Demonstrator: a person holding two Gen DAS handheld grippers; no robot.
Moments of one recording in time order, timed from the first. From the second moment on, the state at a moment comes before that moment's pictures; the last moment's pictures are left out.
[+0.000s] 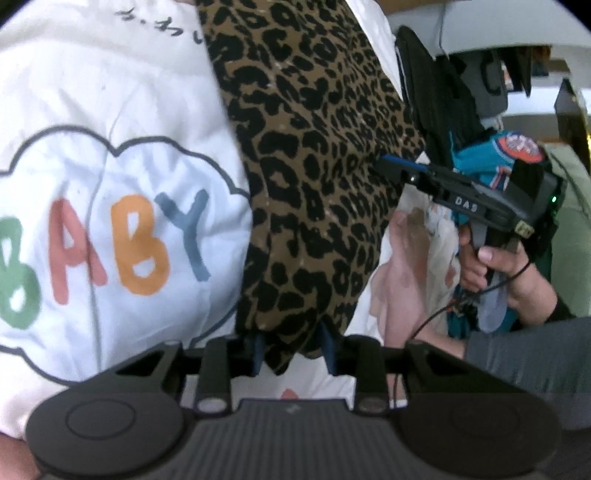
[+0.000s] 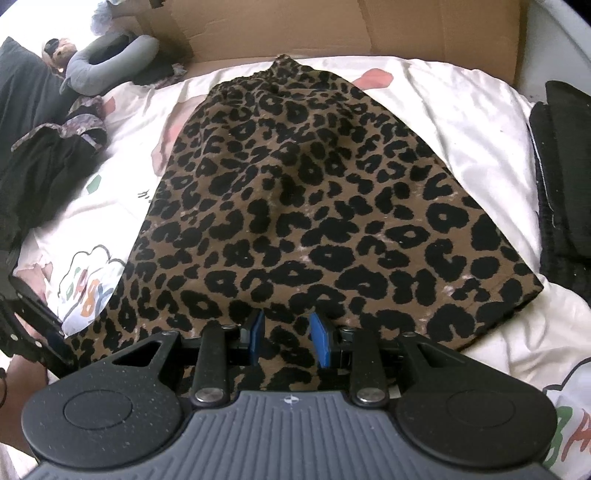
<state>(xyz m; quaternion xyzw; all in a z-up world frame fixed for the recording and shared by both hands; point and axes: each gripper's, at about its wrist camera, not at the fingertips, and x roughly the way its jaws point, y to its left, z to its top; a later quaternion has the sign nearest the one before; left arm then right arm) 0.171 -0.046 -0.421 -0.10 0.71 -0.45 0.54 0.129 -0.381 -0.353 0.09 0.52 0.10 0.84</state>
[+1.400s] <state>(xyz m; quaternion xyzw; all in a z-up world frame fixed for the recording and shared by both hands) 0.171 -0.044 -0.419 -0.03 0.71 -0.46 0.53 0.127 -0.488 -0.349 0.10 0.48 -0.10 0.87</state>
